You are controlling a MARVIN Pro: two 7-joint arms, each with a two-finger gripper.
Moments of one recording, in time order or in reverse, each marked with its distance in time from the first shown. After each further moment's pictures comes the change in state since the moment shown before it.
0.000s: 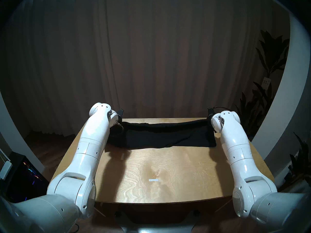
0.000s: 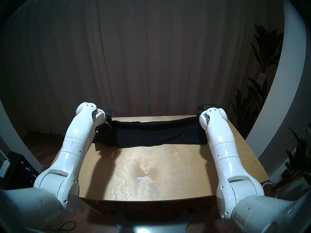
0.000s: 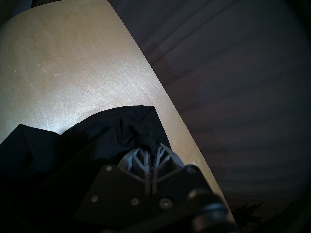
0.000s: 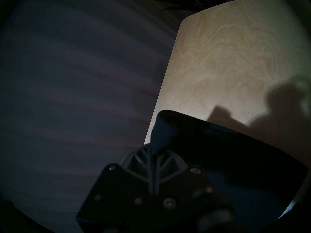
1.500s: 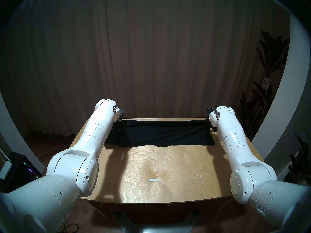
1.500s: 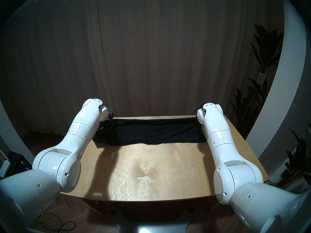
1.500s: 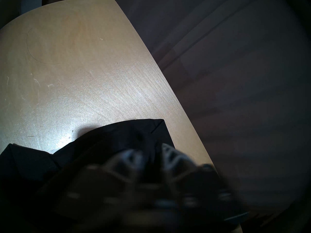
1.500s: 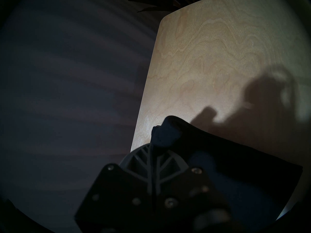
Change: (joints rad) left arm -0.222 -0.018 0.049 0.398 0.056 -0.053 -0.072; right arm 0.158 -0.015 0.004 0.251 -0.020 -0.055 -0.039
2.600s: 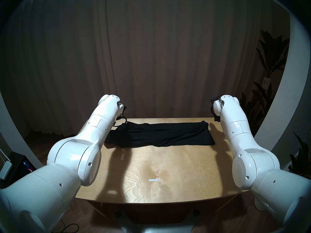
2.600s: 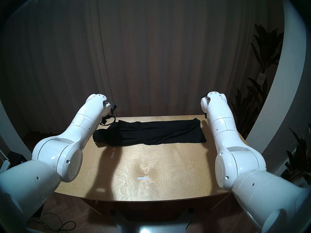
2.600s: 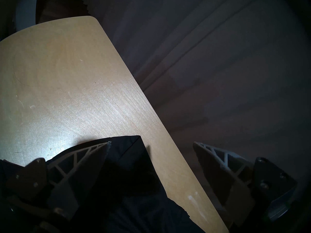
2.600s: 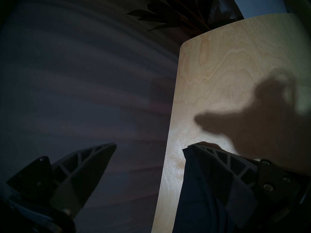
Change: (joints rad) left arm -0.108 -0.030 0.057 0.167 0.065 -0.079 -0.137; right arm 0.143 0.010 0.035 0.118 -0.021 -0.057 0.040
